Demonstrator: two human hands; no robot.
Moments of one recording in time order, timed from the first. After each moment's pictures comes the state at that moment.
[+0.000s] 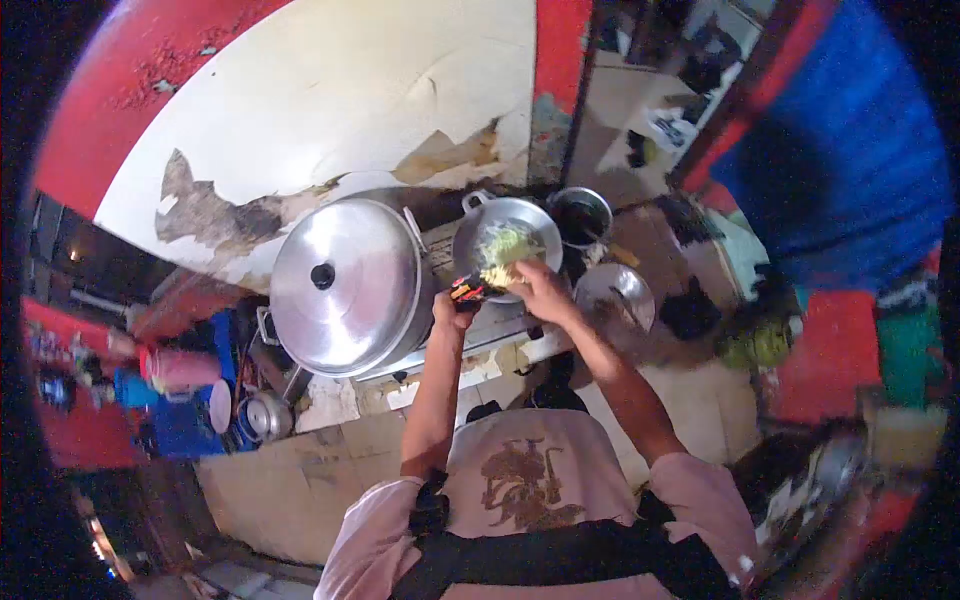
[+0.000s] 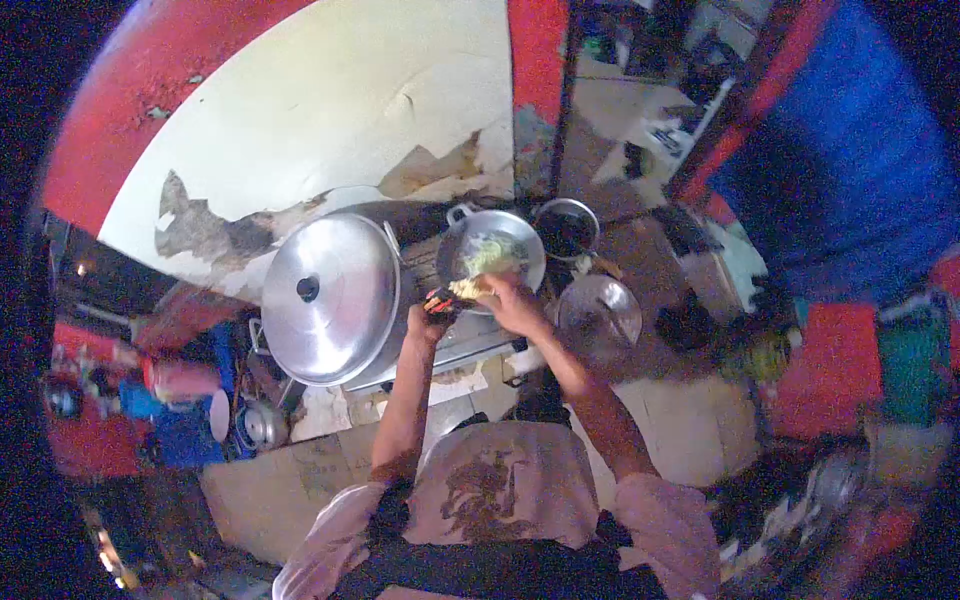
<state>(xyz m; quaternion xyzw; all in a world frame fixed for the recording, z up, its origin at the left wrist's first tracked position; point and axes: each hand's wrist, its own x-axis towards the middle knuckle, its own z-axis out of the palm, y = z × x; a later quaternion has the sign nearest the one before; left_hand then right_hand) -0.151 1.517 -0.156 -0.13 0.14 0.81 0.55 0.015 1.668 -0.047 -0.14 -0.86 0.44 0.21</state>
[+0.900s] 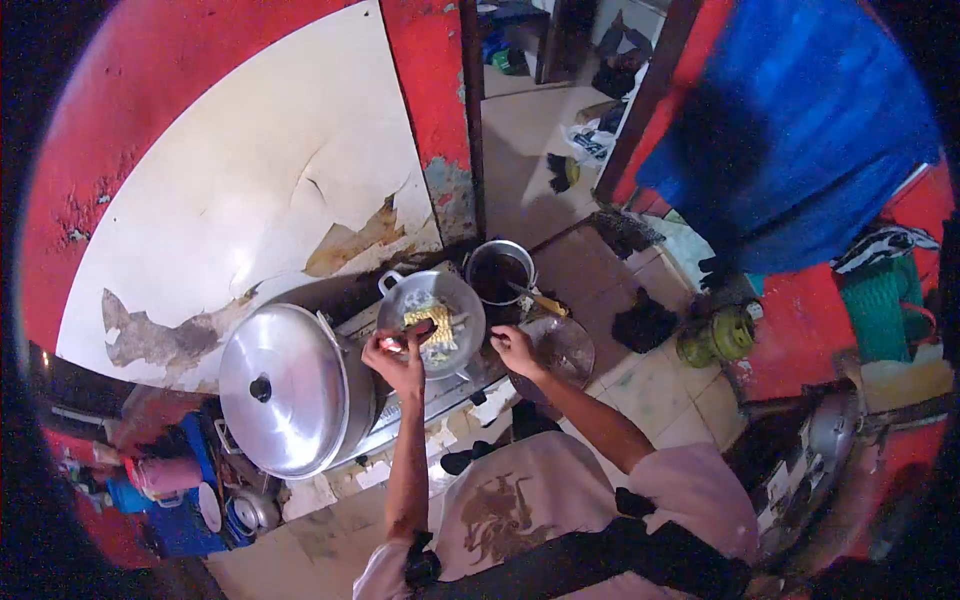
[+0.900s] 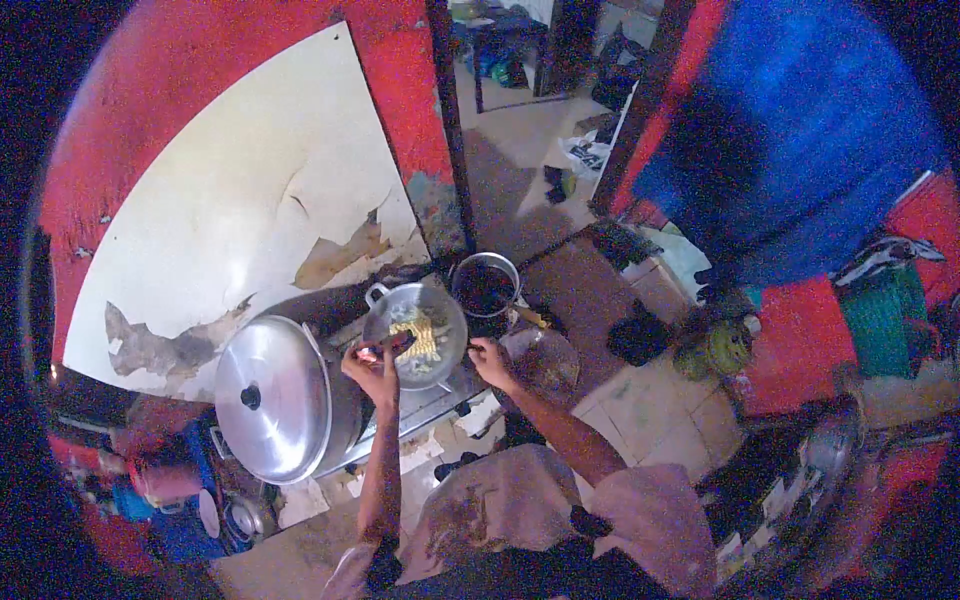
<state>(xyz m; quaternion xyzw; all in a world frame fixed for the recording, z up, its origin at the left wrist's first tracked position) -0.104 1.615 -0.073 0.20 0.80 0.55 -0.13 0.068 1.757 -0.176 -0.34 -0.71 0.57 0.24</state>
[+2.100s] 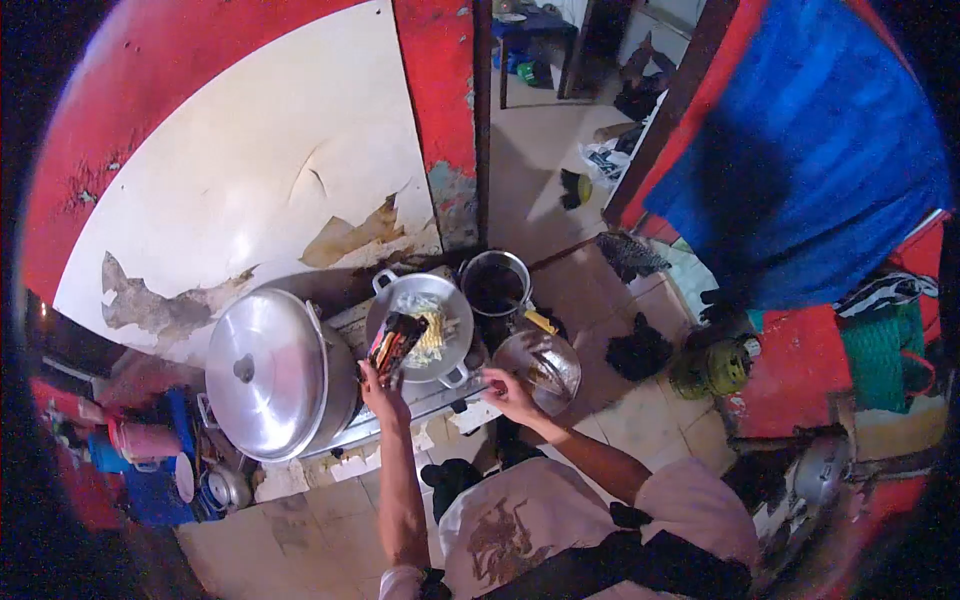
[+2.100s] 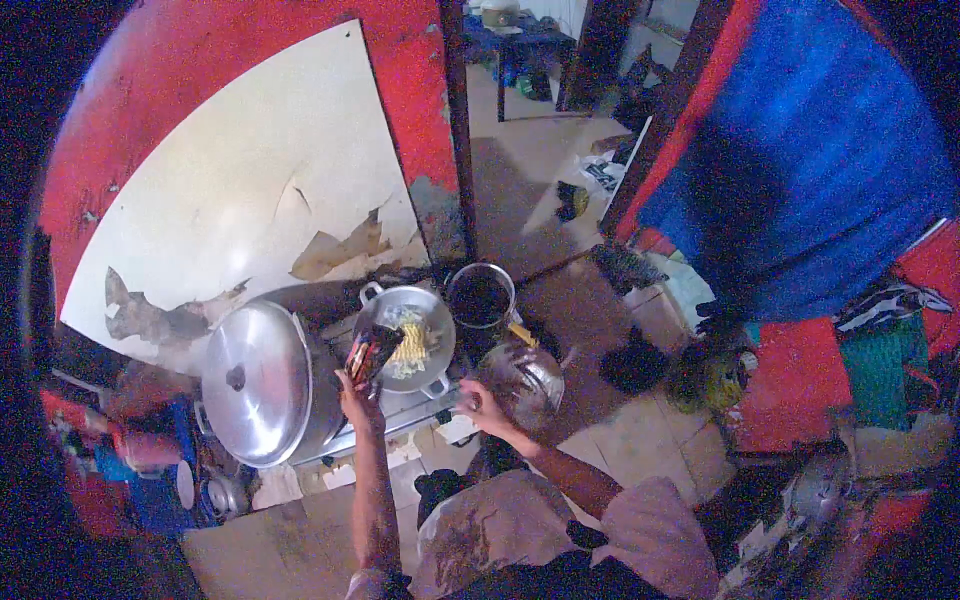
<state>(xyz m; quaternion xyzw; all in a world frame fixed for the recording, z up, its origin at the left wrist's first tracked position) -0.065 1.580 -0.071 -0.09 0.49 0.83 0.24 0.135 1.719 -0.170 -0.25 -0.72 0.62 0.21</state>
